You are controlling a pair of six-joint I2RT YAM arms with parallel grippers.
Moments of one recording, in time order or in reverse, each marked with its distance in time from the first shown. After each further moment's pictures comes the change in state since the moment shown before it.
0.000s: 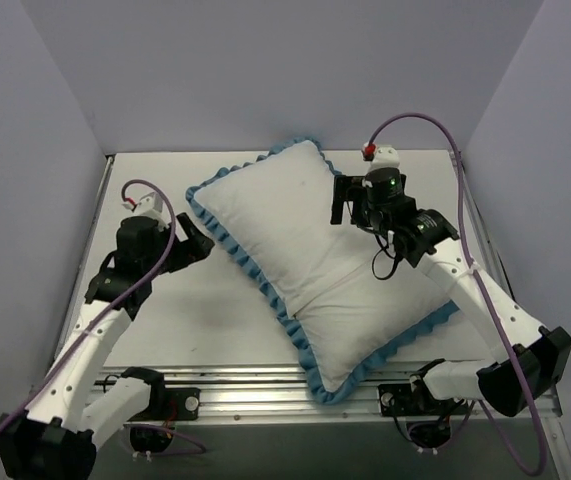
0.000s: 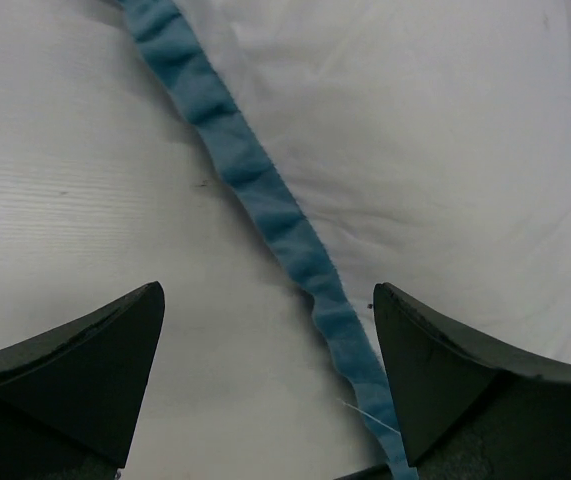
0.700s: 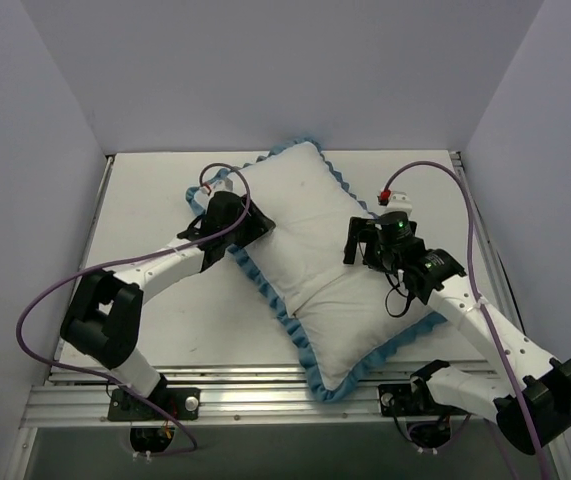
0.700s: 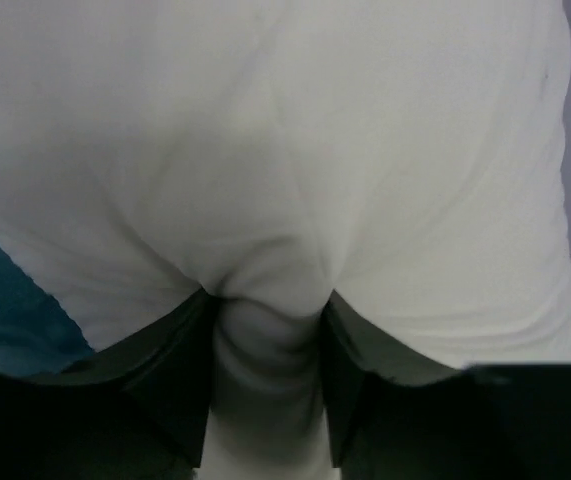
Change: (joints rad) left arm -0.294 0.732 0.230 0.449 -0.090 -0.353; right arm -0.030 -0.230 -0.382 0.009 -0.018 0.126
